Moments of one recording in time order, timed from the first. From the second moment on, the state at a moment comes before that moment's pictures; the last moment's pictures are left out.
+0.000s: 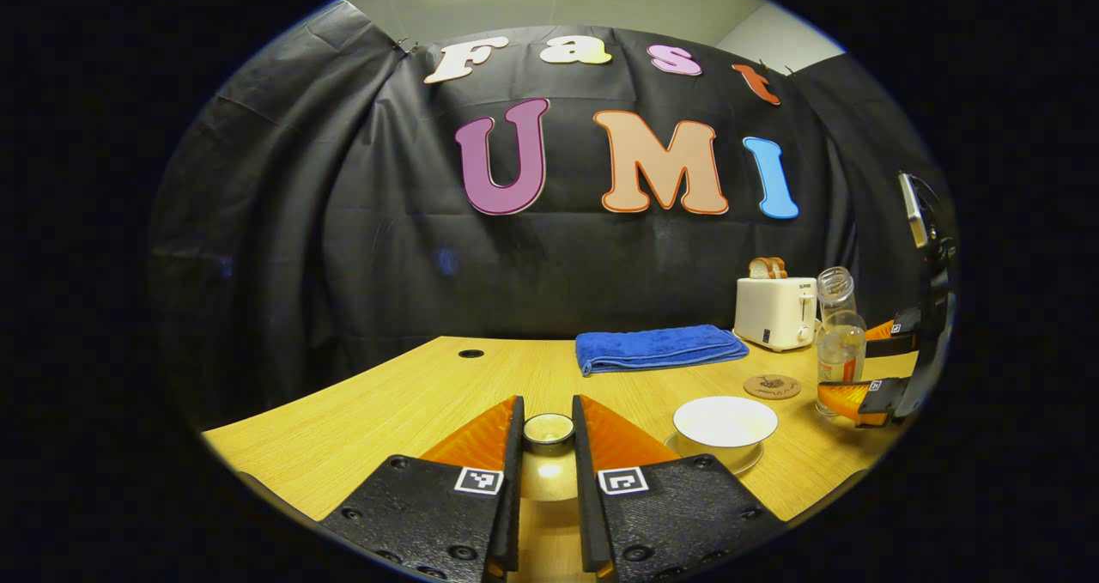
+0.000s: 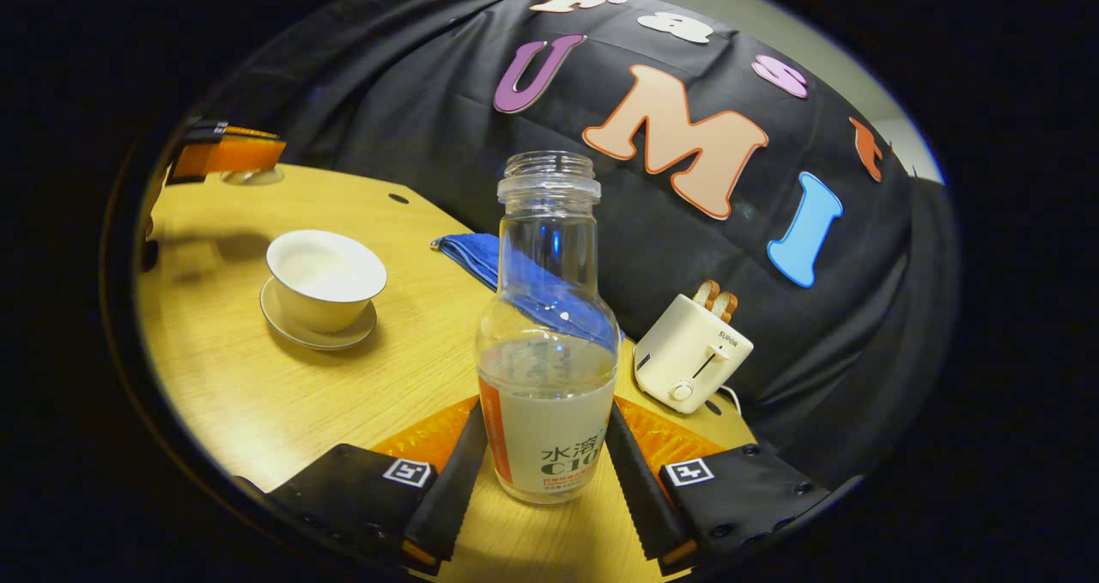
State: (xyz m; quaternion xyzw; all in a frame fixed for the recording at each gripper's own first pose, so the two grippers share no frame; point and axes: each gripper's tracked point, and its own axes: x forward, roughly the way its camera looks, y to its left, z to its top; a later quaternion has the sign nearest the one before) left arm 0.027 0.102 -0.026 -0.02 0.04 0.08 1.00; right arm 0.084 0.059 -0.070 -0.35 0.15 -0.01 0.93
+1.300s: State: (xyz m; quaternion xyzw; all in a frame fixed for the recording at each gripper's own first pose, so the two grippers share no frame) left arm 0.027 0.110 -0.026 -0.02 0.04 0.09 0.99; right arm 0.102 0.072 -0.064 -0.72 0.11 0.00 0.69
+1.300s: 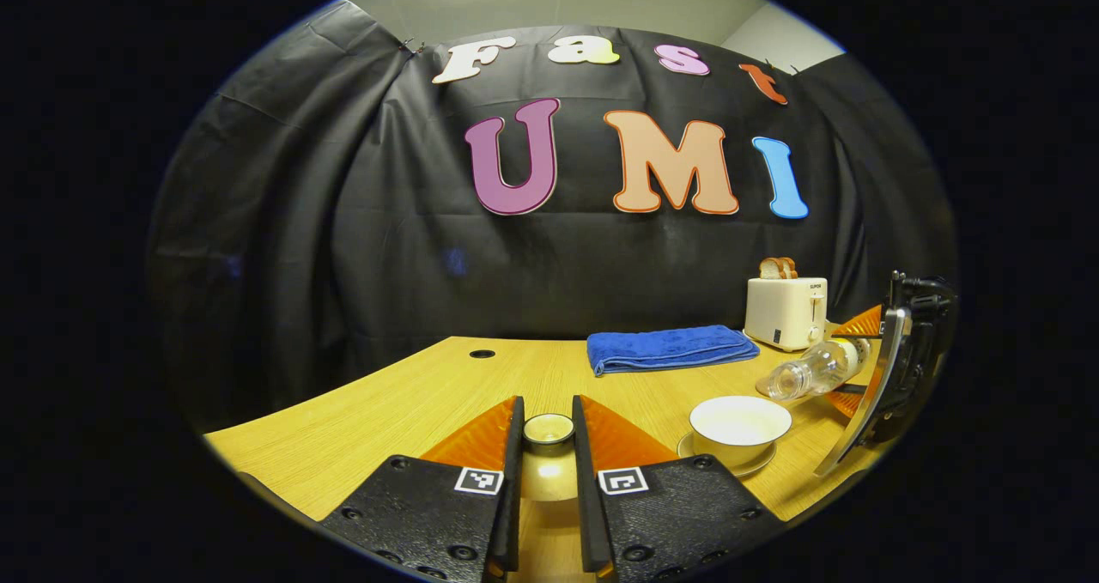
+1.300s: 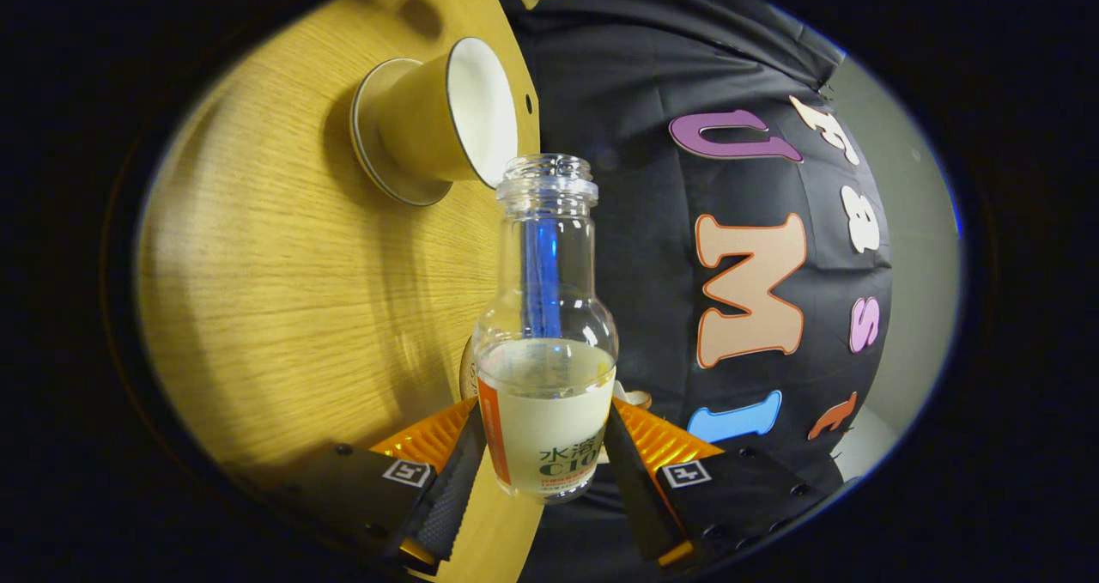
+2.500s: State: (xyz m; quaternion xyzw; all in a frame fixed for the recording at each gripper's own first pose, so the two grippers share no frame) left arm 0.026 0.110 -0.026 -0.02 0.04 0.09 0.99; right arm 0.115 0.097 -0.008 -0.82 0.01 -0.03 0.57
